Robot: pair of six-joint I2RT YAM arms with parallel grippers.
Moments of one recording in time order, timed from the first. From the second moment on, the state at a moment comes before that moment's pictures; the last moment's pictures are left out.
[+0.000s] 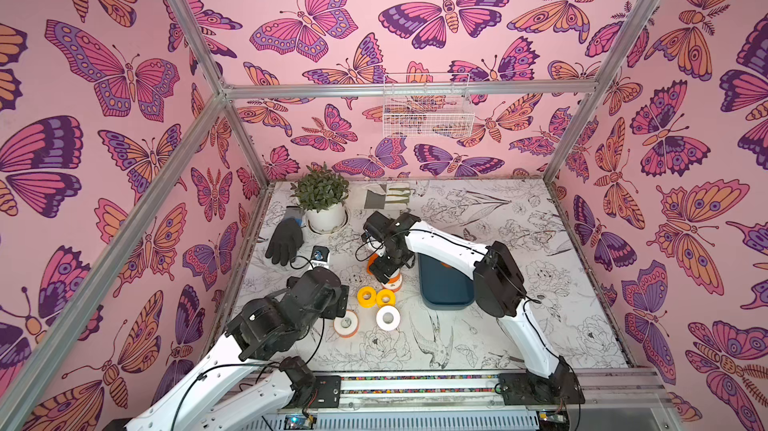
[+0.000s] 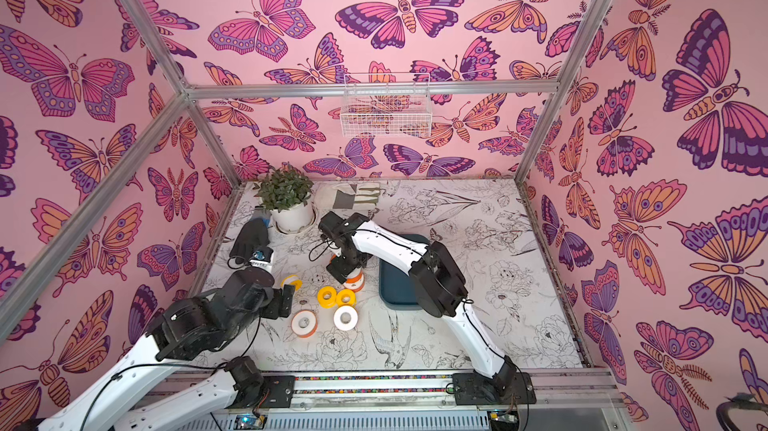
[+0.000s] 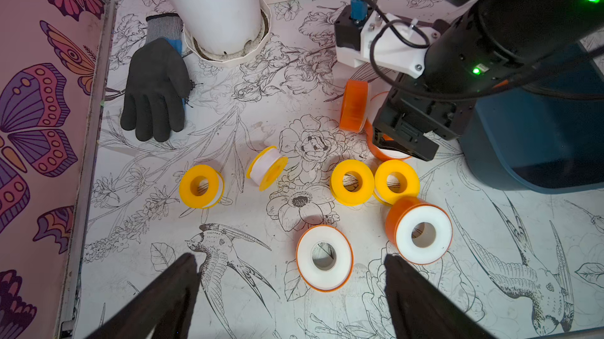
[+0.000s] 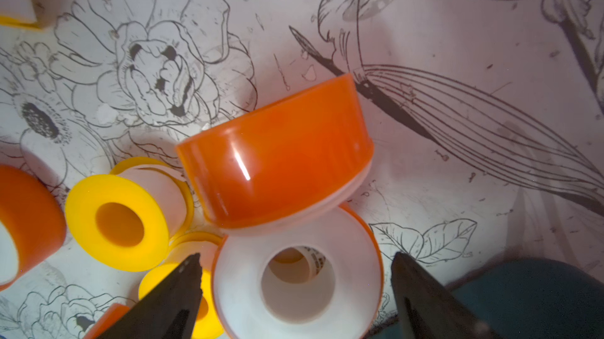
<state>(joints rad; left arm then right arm) -0.79 0.73 0.96 -1.13 -0.47 -0.46 0.96 2.32 2.05 -1.11 -0.03 0.02</state>
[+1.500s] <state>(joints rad) -0.79 0.73 0.95 -1.13 -0.46 -0.46 0.87 1.84 1.72 -1.00 0.01 0.07</state>
